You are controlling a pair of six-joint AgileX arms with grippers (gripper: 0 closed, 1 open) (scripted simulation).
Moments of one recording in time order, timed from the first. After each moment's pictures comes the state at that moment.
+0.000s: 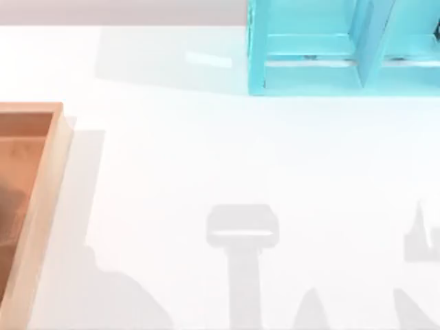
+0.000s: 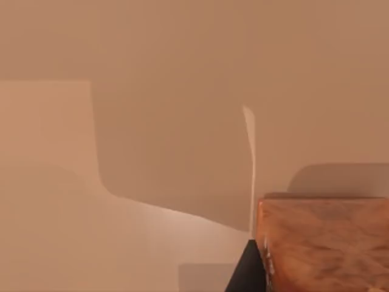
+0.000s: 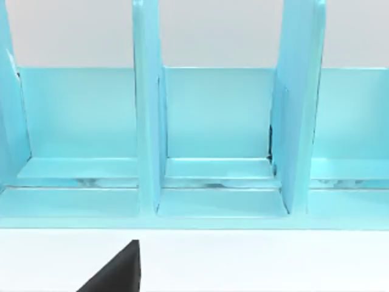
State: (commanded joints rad) left arm 0.32 1.70 0.92 -0.79 0.00 0.35; right arm 0.00 0.00 0.00 0.00 0.00 0.00
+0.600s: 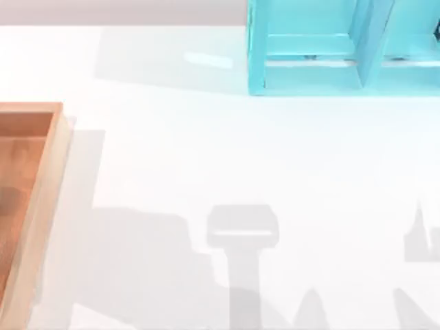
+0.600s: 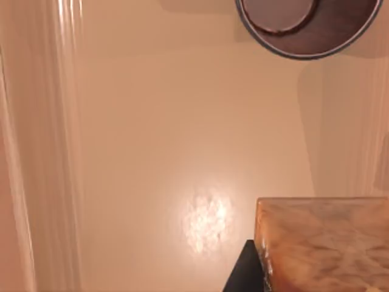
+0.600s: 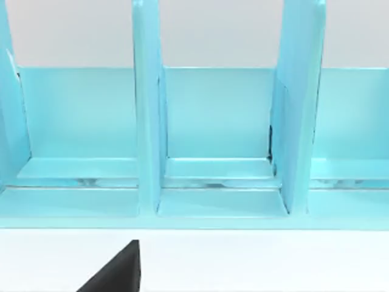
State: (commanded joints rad) left arm 0.26 1.56 1.24 -1.12 0.00 0.30; right arm 0.00 0.00 0.00 0.00 0.00 0.00
